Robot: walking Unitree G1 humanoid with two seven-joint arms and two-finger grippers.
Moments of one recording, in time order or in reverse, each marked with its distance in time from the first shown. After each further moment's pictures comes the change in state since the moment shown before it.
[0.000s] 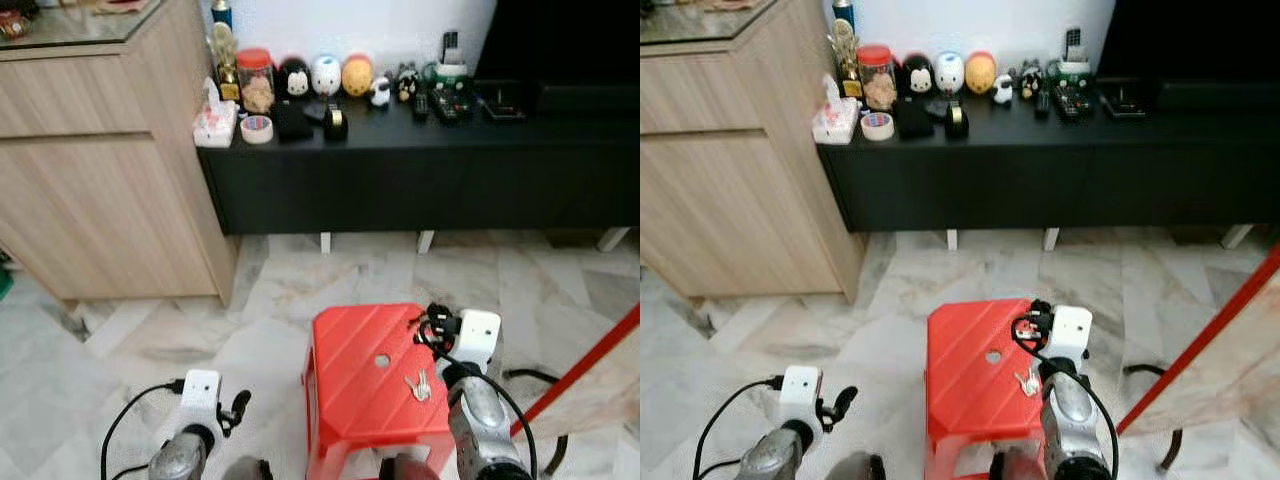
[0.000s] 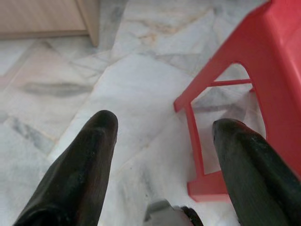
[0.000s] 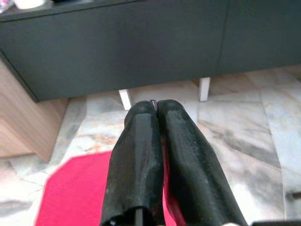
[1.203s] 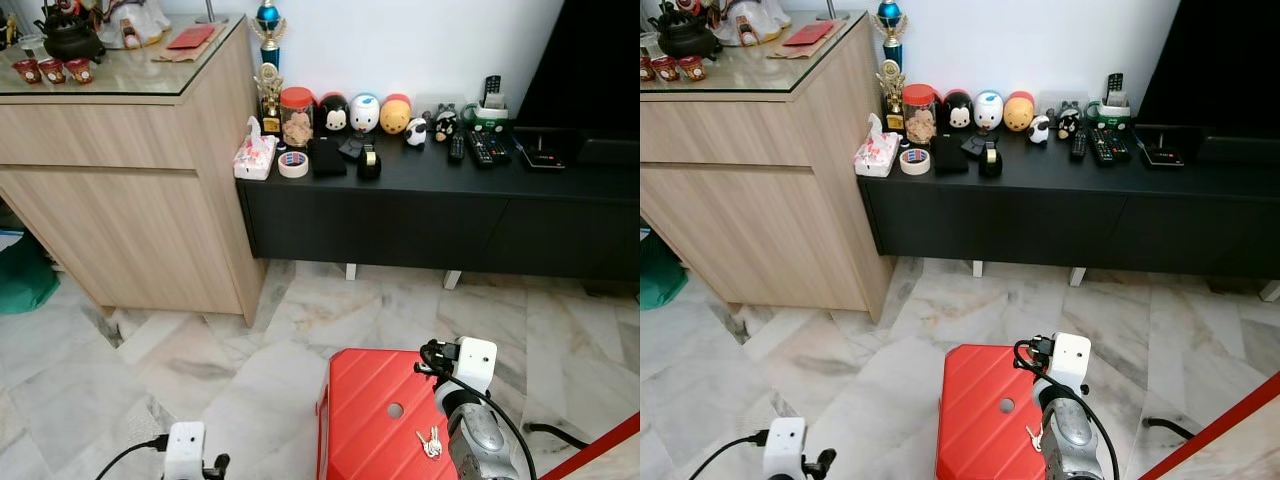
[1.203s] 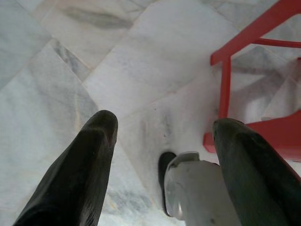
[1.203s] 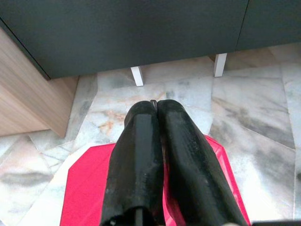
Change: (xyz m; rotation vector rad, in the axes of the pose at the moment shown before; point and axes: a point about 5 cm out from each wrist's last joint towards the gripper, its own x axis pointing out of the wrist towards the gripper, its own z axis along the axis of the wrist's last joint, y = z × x) left arm -0.027 0.006 -0.060 -0.045 0.251 0.114; right arm -0.018 -0.007 -0.035 0.049 0.176 -0.066
